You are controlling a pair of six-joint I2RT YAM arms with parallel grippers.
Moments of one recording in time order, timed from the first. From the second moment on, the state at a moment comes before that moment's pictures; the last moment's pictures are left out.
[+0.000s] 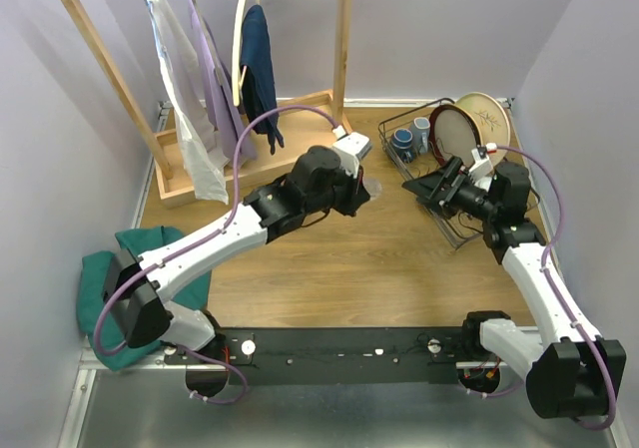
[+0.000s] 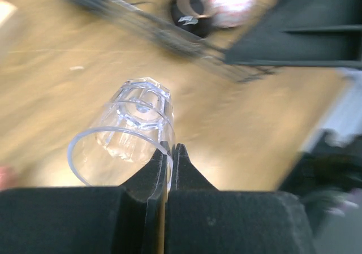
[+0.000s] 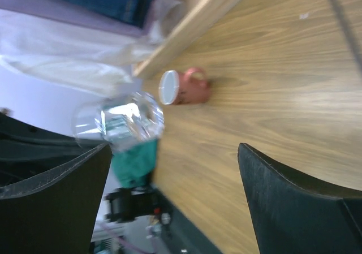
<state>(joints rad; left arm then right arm) -0.89 1.39 1.19 -0.18 0.08 -0.36 0.03 0.98 0.65 0.01 -0.73 0.89</state>
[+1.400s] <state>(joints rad) -0.77 2.10 1.82 -1.02 -0.24 -0.13 0.03 0.96 0.75 -0.49 -0.47 0.49</state>
